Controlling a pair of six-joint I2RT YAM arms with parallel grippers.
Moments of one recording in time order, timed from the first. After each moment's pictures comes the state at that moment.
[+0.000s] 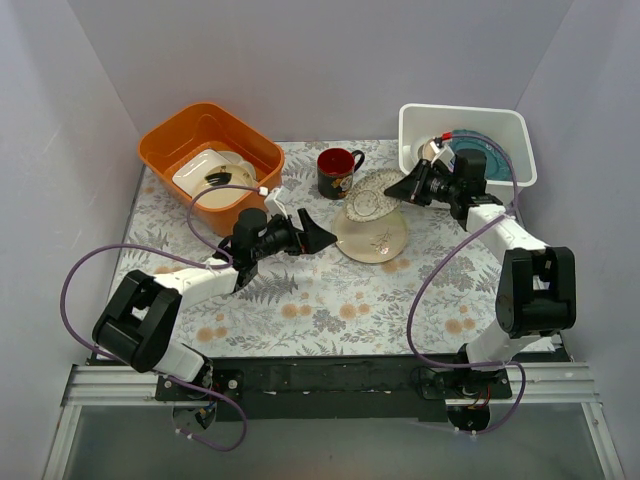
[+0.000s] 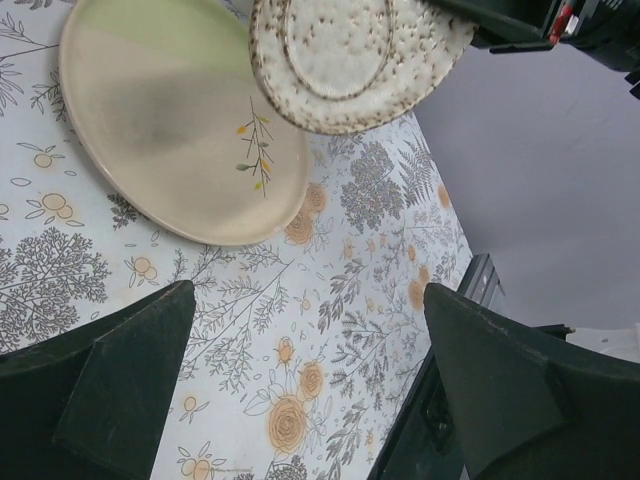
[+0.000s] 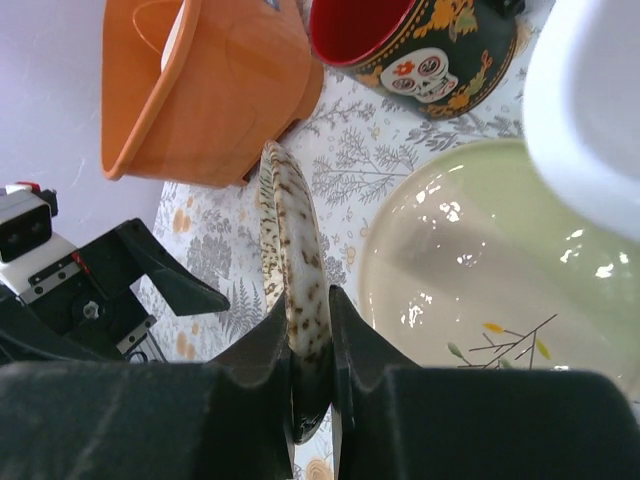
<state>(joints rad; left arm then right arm) -0.53 1.46 0.65 0.57 0.44 -0.75 0.10 1.59 1.06 0.08 -0.77 0.58</state>
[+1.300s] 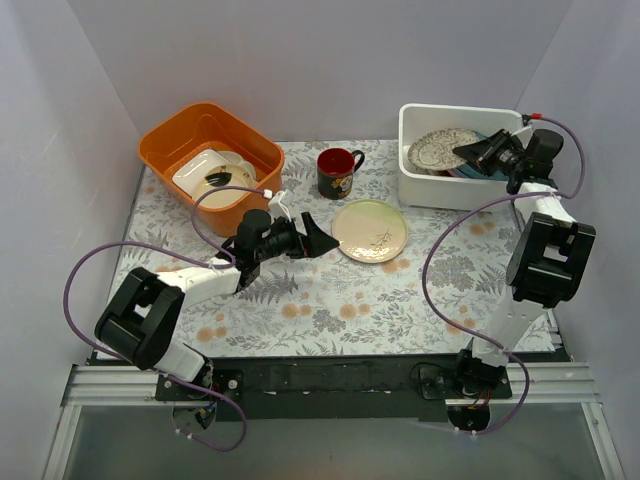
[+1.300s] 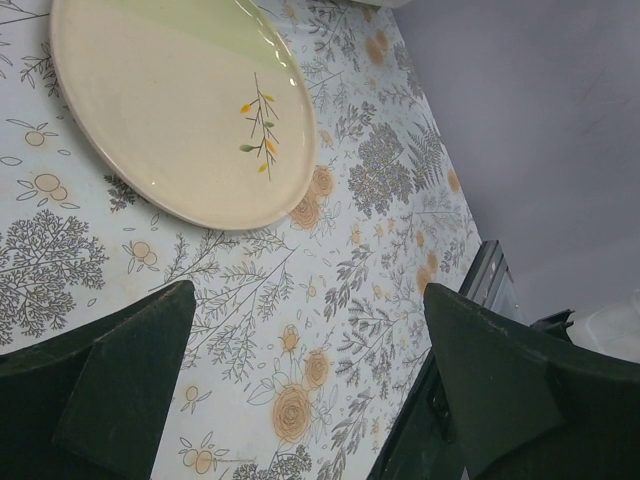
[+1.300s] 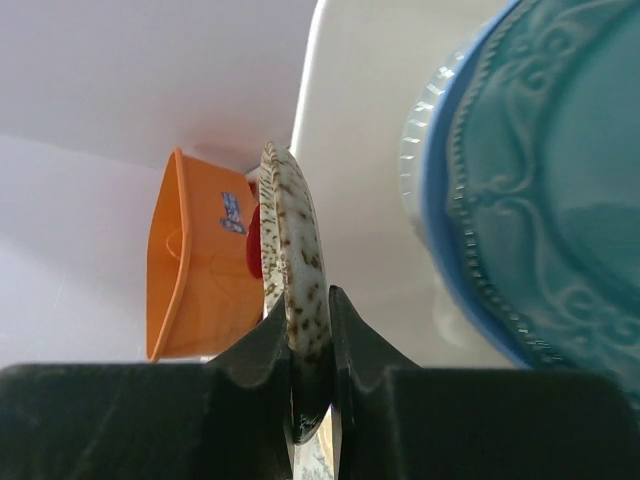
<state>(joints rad) -0.55 1.48 0.66 0.54 0.43 -0.73 -0.27 1.87 1.37 0.20 -0.86 0.81</state>
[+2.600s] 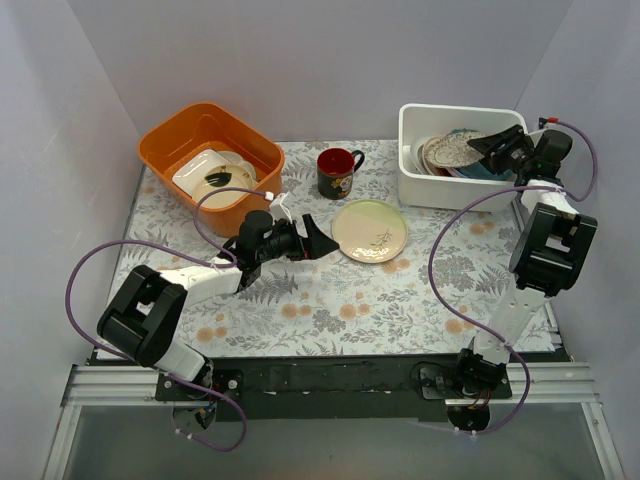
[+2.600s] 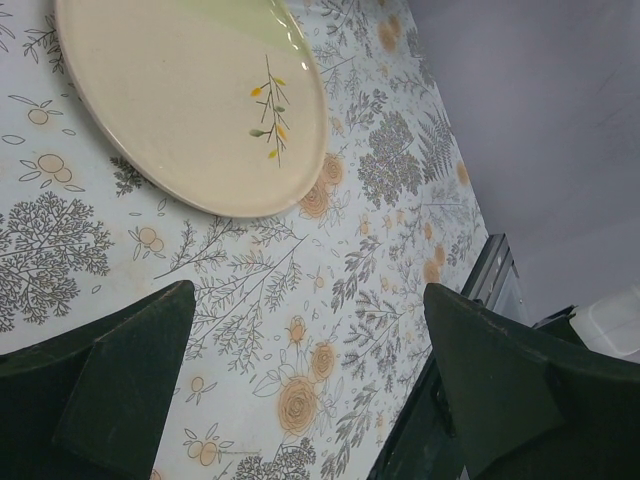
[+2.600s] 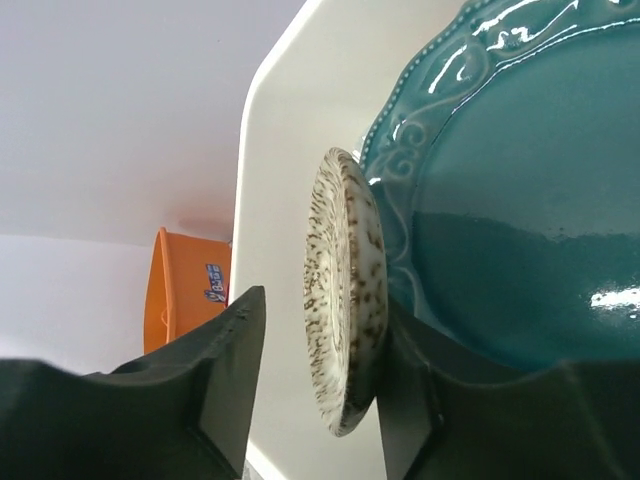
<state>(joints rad) -0.55 1.50 0.66 0.52 0.43 -0.73 -0.35 2.00 1.47 0.25 -0.77 0.91</state>
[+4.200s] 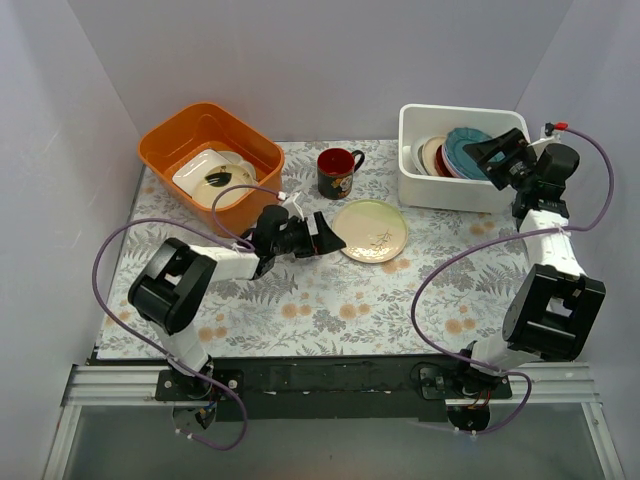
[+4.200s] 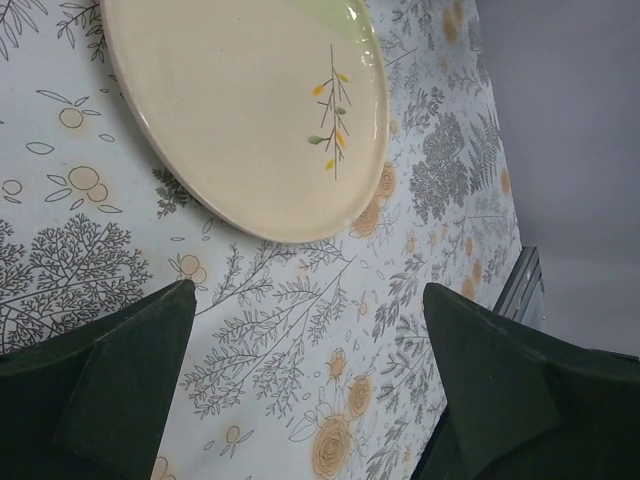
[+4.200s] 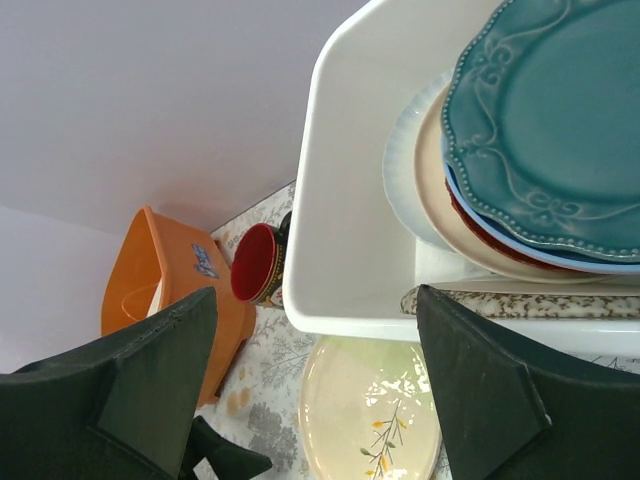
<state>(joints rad) -0.56 1.71 0.78 0.52 0.42 -0.75 -0.30 1.50 1.12 0.18 -0.60 0.77</state>
